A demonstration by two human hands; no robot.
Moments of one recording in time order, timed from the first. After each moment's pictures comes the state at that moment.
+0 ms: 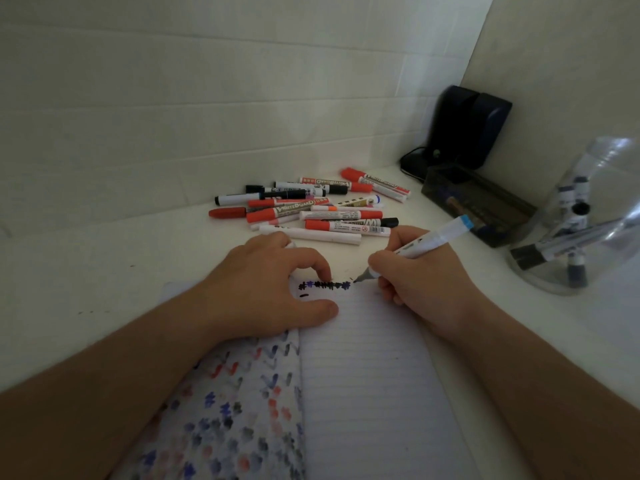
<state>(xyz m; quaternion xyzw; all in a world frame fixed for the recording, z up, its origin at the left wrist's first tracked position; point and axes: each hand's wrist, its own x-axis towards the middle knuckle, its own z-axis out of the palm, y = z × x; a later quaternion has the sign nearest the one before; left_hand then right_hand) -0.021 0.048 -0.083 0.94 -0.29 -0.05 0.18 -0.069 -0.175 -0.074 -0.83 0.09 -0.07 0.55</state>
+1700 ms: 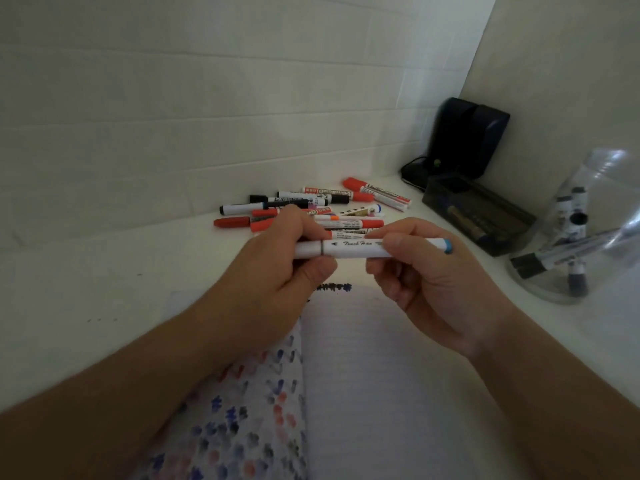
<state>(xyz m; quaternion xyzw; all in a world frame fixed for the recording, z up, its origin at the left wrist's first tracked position) -0.046 0.043 -0.071 0.80 -0.35 0.13 0.47 -0.087 -0.164 -0.051 -0.62 -0.03 -0.02 0.78</state>
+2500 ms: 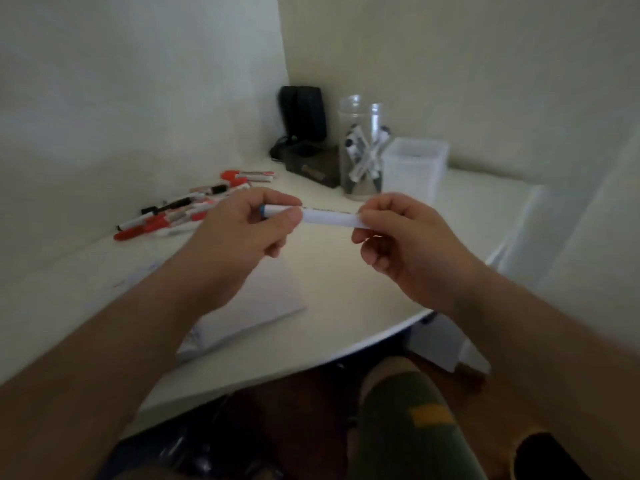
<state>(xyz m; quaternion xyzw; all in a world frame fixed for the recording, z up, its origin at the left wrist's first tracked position) -0.176 -0.048 -0.021 0.73 -0.33 -0.11 0.59 -0.295 -0.242 -0.048 -0.61 0.08 -0.17 0.77</state>
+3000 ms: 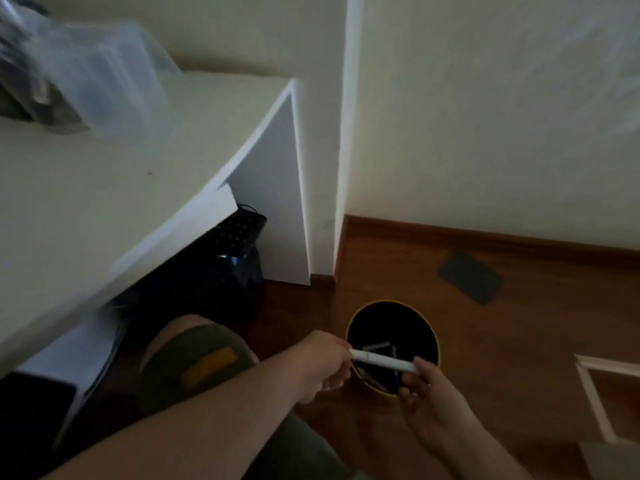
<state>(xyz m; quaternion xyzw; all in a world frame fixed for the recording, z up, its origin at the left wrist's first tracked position) -0.440 -0.274 -0.306 0.73 -0.15 -0.62 0.26 -0.634 -0.317 -0.348 -0.07 0.60 -0.27 0.75</state>
